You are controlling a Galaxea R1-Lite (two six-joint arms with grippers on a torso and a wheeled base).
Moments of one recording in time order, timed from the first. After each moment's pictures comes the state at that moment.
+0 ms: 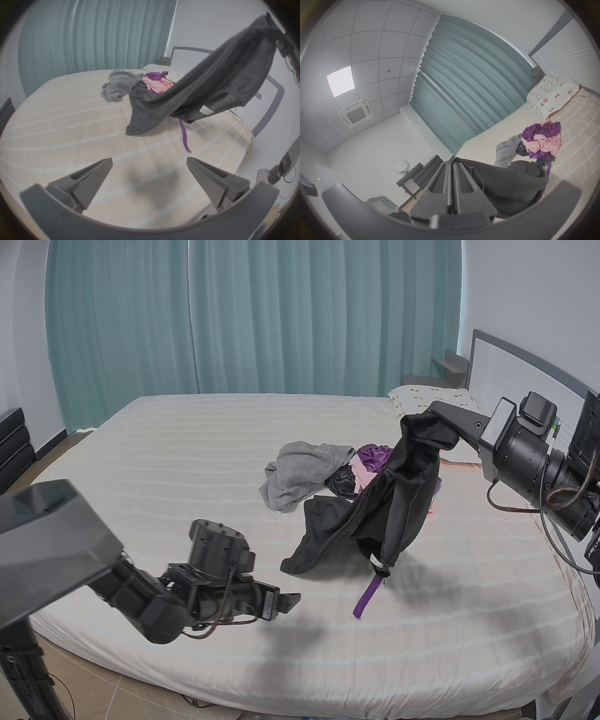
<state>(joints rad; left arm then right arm) -0.56 2.04 -0.76 -0.61 0.00 -0.17 0.55 1.50 -0.78 -0.87 0.09 0.71</state>
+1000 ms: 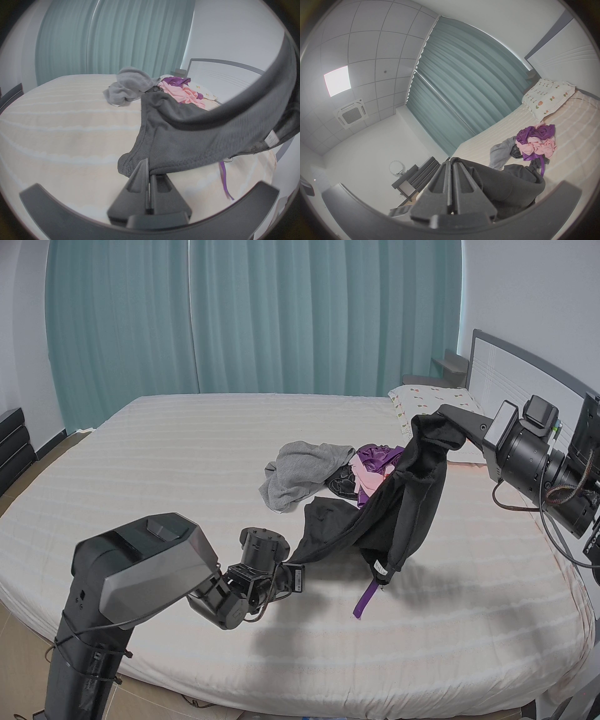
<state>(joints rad) -0.54 2.52 -1.21 -0.78 0.12 -0.27 0.49 1.51 -0.77 -0.87 0.09 0.70</state>
